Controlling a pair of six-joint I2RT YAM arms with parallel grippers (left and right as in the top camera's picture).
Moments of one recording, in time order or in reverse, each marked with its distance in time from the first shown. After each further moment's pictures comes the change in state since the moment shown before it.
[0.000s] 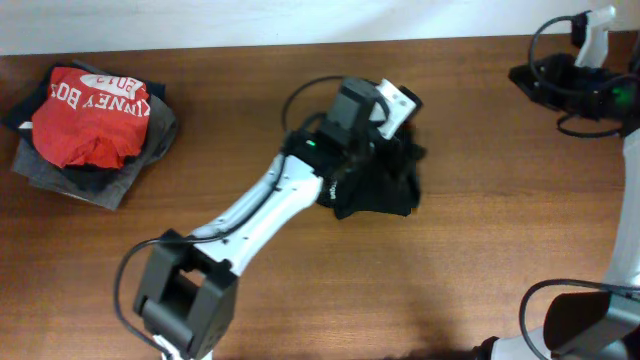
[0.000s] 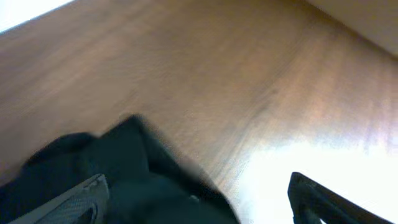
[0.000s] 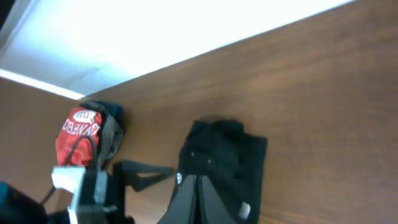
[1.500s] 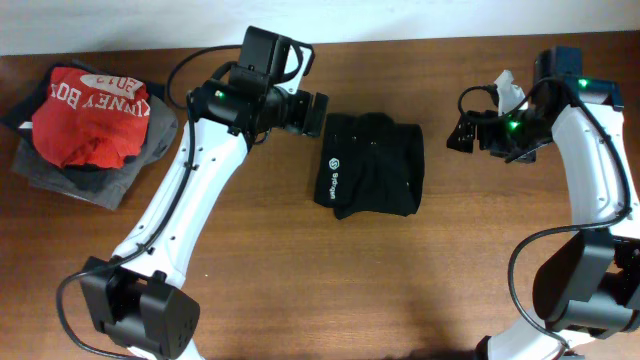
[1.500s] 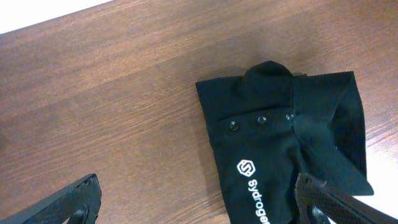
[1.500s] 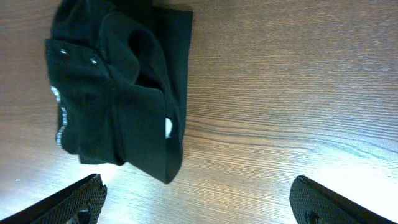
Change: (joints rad) left arm 0.296 -0.097 0.256 -0.620 -0.309 -0.054; right arm 0.193 0.151 -0.176 -0.149 0.418 -0.176
